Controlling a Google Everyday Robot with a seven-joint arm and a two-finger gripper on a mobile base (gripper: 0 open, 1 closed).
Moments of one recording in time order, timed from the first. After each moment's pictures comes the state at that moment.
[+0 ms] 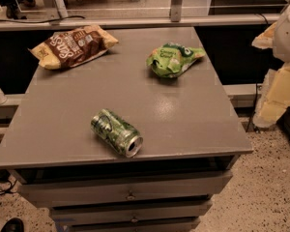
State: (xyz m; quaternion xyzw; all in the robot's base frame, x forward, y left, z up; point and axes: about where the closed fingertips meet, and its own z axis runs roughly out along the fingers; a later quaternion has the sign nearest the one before) arm 0.438 -0.216 0.977 -0.60 0.78 -0.04 0.16
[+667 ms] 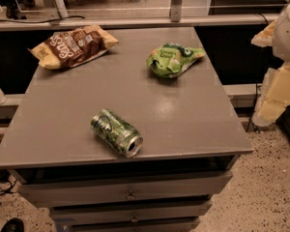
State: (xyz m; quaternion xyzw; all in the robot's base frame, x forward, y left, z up) arm 0.440 -0.213 0.980 -0.61 0.78 -0.04 0.17
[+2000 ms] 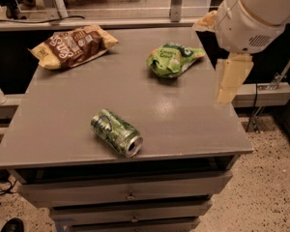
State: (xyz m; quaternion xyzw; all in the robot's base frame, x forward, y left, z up) arm 0.489 -0.132 0.978 -0.74 0.63 -0.05 0.22
